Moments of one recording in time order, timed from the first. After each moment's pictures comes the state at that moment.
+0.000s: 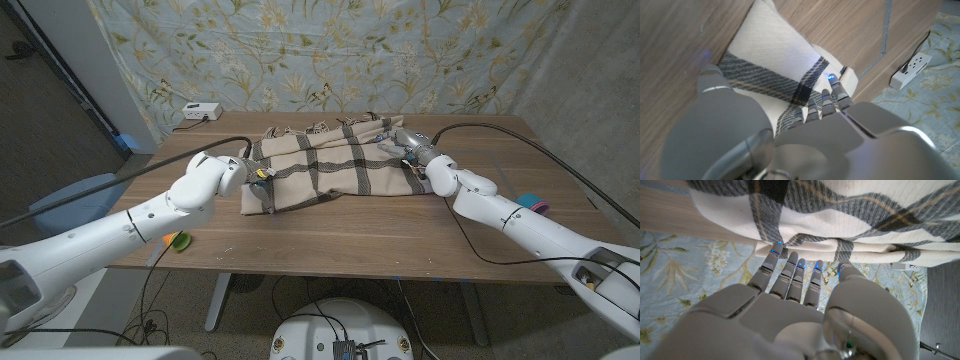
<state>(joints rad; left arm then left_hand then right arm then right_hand) 0.64 1.00 0.82 -2.05 1.01 0.55 -0.80 0.78 -0.09 -0.07 -0.08 0.40 -0.14 0.01 0.19 0.19 -0.06 0.07 0.21 0.21 0.03 0.16 0.19 0.19 -0.01 0.21 0.65 0.18 -0.58 -0.68 -0.75 -1.44 -0.42 -0.15 -0.17 0.66 0.17 0.33 0.03 0.18 0.48 -0.07 0.22 0.19 0.39 0.00 0.23 0.23 0.41 -0.05 0.21 0.45 0.37 0.06 0.40 0.19</state>
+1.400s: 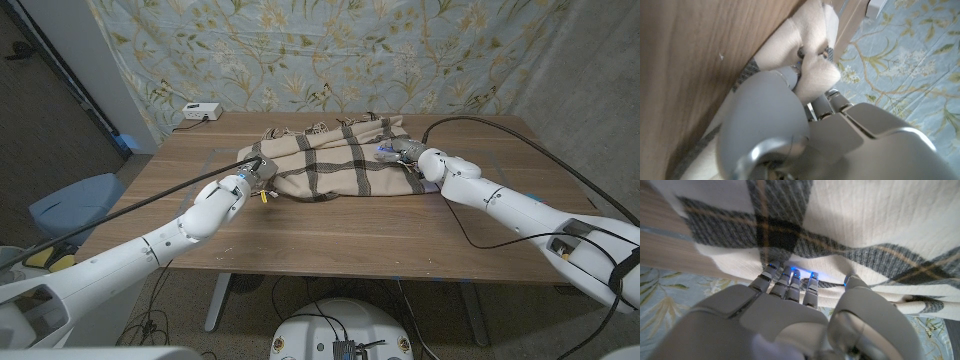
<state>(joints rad) 0.76 0.91 0.77 -1.80 1.35 0.34 -0.24 1.37 0.18 0.64 -0.13 0.18 0.78 -0.14 0.36 0.21 0.78 -0.18 0.40 0.22 0.86 -0.08 0.36 0.22 0.30 -0.04 1.17 0.23 -0.41 -0.61 -0.90 -1.26 -0.40 -0.28 0.10 0.44 0.15 0.27 0.10 0.19 0.26 -0.09 0.19 0.19 0.16 0.01 0.19 0.21 0.13 -0.02 0.19 0.38 0.21 0.07 0.29 0.18</state>
